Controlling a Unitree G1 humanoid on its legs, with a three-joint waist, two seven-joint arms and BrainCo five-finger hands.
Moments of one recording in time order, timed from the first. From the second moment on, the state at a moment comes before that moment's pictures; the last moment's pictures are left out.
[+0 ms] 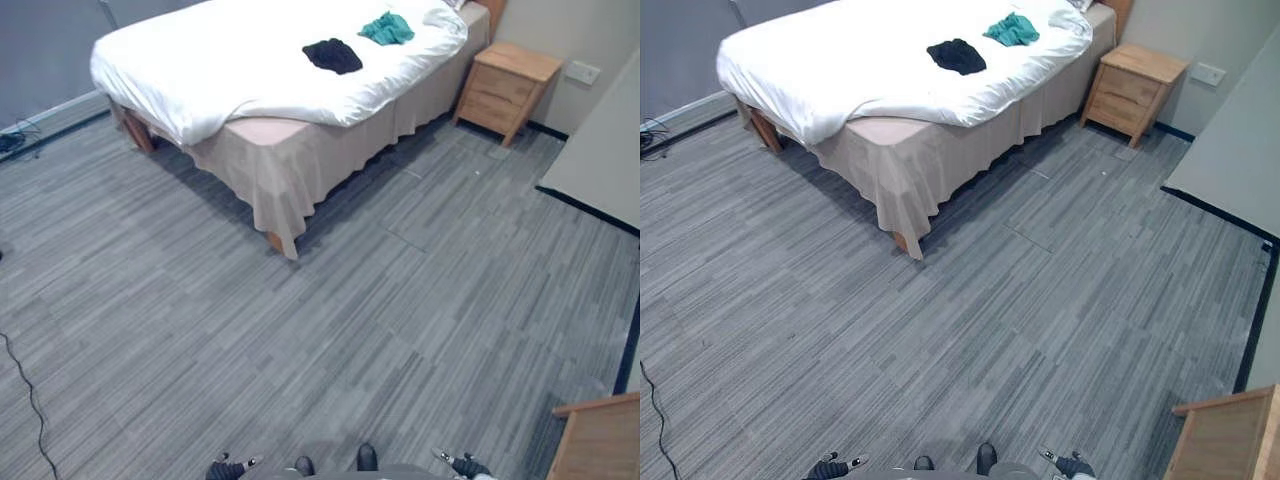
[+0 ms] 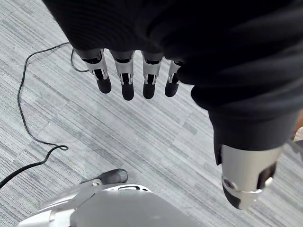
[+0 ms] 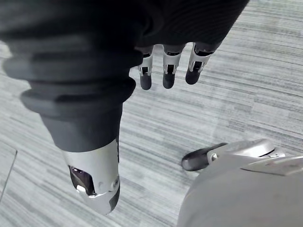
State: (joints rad) left arm 0.09 0.09 0.16 1.08 0.23 0.01 0.11; right arm 0.05 -0.06 -0.40 1.11 0.02 0.03 -0.06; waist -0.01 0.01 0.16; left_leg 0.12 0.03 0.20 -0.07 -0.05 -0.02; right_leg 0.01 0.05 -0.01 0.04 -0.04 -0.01
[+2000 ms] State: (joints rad) left arm 0.12 0.07 0.33 0.80 0.08 0.02 0.17; right arm 0.08 -0.04 -0.46 1.11 0.00 0.02 -0.08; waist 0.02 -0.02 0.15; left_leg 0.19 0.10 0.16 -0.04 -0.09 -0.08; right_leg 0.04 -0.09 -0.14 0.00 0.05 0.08
